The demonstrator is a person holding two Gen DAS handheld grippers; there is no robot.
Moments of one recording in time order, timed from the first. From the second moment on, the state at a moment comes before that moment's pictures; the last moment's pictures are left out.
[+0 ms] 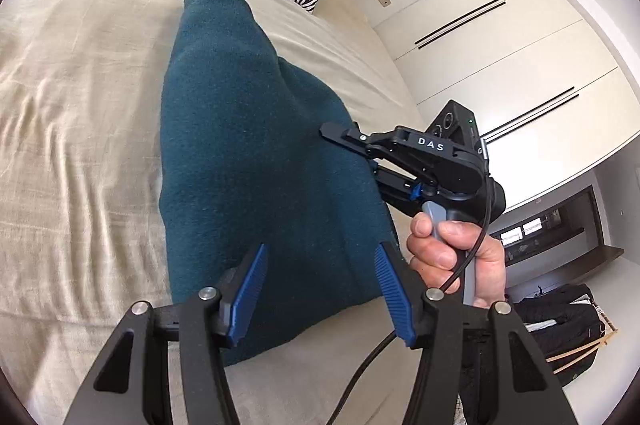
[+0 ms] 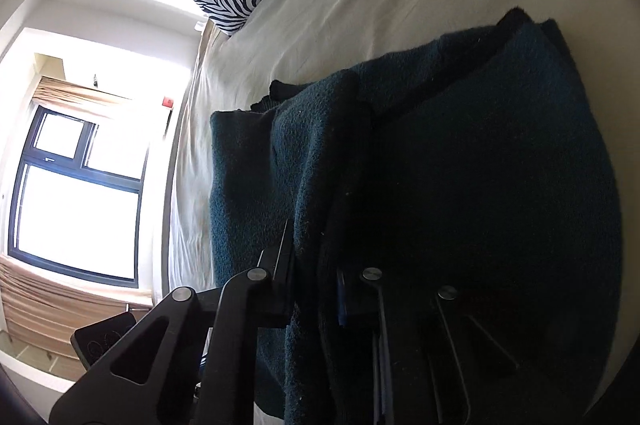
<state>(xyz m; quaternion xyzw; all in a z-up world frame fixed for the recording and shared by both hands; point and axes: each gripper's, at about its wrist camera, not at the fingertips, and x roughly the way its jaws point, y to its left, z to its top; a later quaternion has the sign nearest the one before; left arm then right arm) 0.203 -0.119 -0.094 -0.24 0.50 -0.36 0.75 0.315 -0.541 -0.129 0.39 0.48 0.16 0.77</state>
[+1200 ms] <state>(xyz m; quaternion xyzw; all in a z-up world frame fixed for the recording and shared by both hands) 0.234 -0.201 -0.080 -0.11 0.48 -0.35 0.80 0.223 -0.639 -0.121 0.41 0.47 0.12 0.77</state>
